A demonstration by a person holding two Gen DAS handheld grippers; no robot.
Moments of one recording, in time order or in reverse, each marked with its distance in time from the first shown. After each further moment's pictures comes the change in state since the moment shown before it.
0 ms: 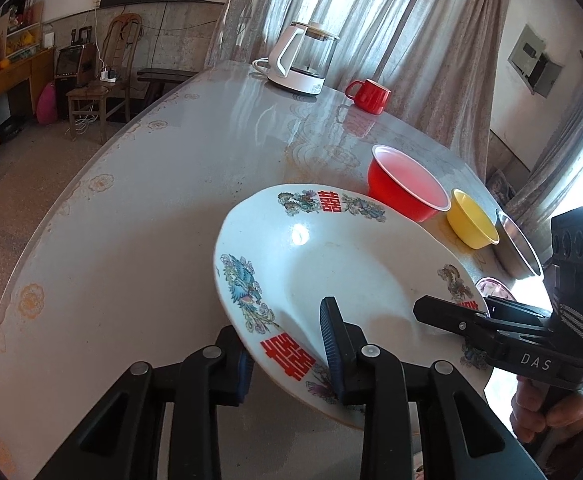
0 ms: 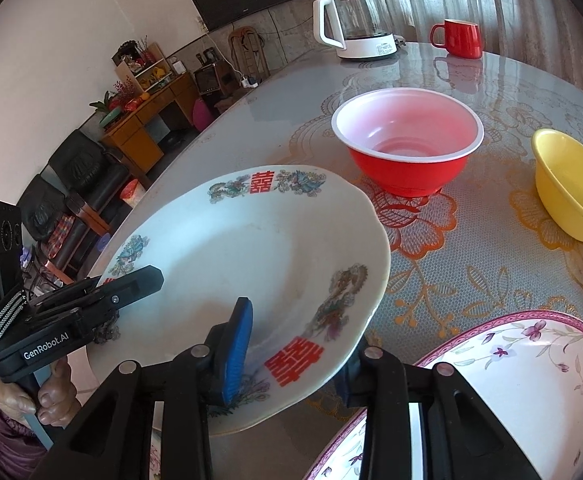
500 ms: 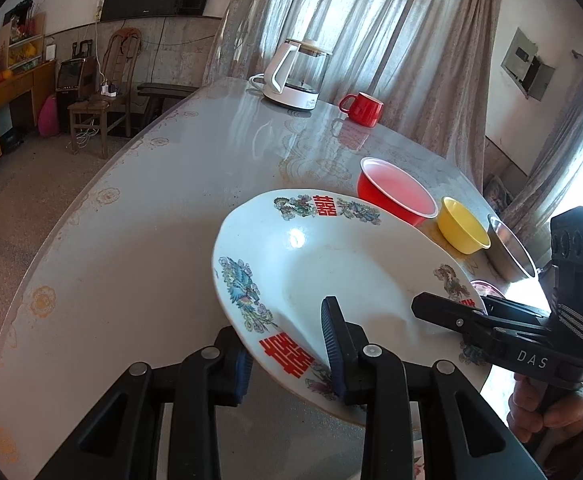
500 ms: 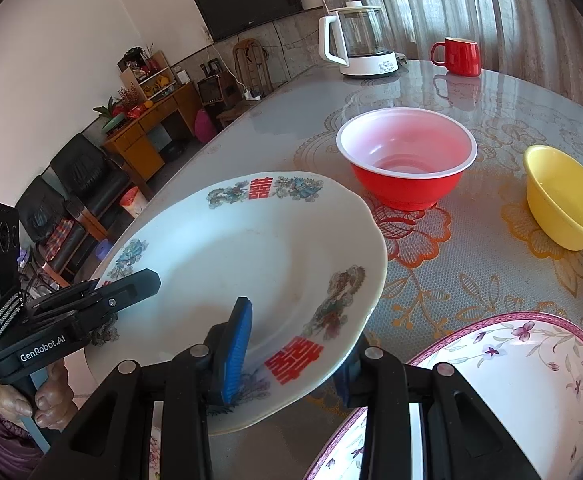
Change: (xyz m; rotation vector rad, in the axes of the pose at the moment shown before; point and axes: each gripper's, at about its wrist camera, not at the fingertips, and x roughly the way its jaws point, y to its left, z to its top) left arm -0.019 -0.007 -0.006 0.011 -0.061 -0.006; right arm -0.010 0.003 0.000 -0.020 -0.058 -0.013
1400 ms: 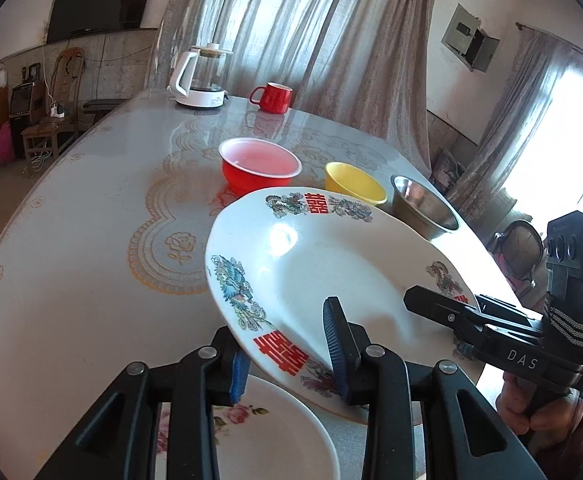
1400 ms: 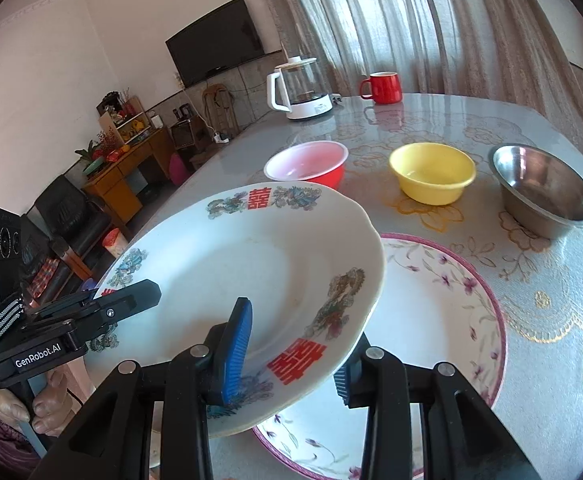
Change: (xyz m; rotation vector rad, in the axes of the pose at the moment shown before) left arm -0.045 -0.119 -0.047 0.123 0.026 -0.142; right arm -0.129 -0.028 -0.082 0.095 -0.158 -0.105
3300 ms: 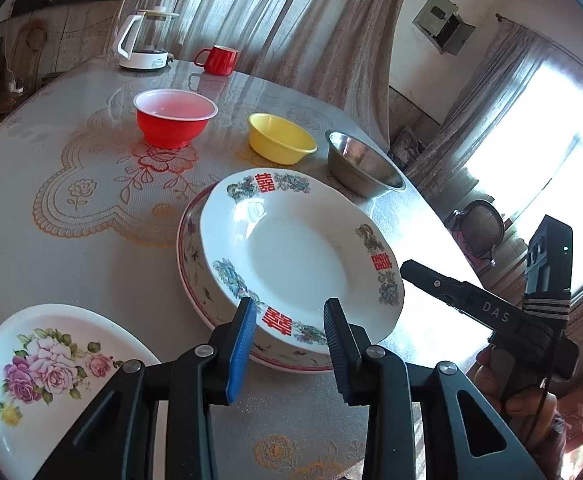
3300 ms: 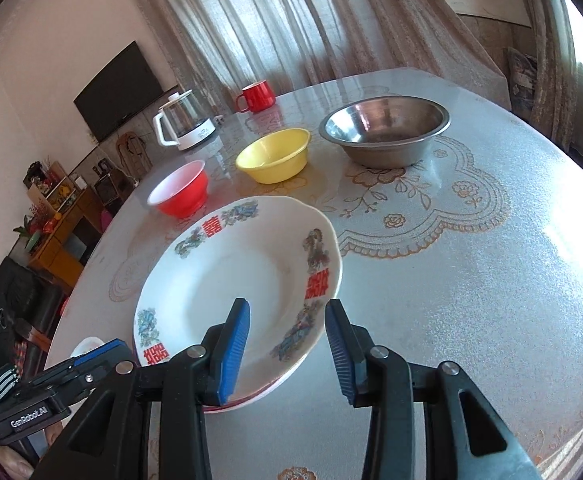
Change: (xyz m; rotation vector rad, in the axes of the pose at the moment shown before) left arm 0.021 -0.057 -0.027 -0.003 0.089 -0.162; right arm -0.064 -0.083 -0.049 0.313 -0.079 -0.210
